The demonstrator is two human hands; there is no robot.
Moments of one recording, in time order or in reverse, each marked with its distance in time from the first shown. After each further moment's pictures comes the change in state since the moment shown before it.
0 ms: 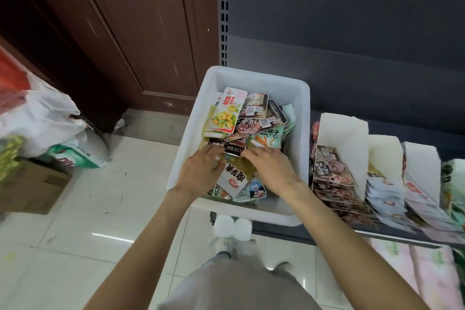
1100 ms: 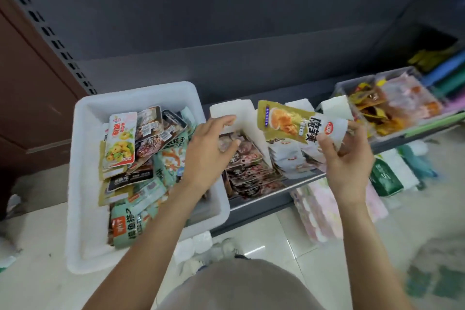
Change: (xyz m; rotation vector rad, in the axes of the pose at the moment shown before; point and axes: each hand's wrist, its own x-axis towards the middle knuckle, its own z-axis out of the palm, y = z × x) left_hand 0.034 0.184 0.027 -0.301 0.086 0.553; right_hand -0.209 0.081 -0.062 0.832 1.264 0.902
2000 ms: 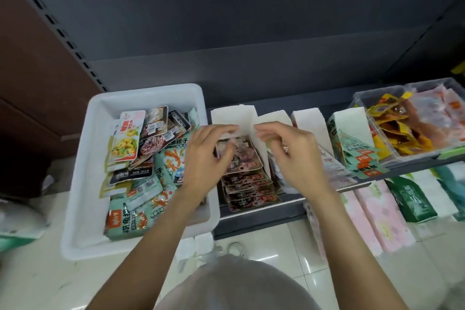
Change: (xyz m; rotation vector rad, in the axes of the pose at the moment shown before) left_hand 0.001 0.004 0.024 0.043 0.265 0.114; right_hand 0.034 0.008 0.044 -0.111 -0.574 -0.464
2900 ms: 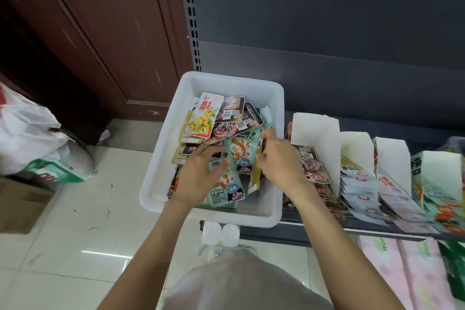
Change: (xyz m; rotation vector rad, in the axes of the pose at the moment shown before) left_hand -0.082 -0.085 -0.098 0.085 -0.135 -0.593; right_hand 0.028 -0.065 0.137 -0.302 -0.533 0.140
